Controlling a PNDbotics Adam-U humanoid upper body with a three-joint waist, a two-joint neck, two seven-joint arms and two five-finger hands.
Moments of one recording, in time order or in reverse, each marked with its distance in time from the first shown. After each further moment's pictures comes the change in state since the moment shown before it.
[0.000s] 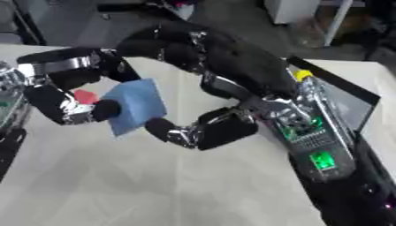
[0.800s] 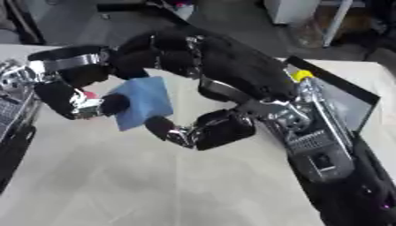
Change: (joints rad) left arm -0.019 -0.025 0.003 0.018 0.009 0.029 0.005; right arm 0.001 0.000 0.003 -0.002 0.022 -0.002 0.008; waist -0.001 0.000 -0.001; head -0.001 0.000
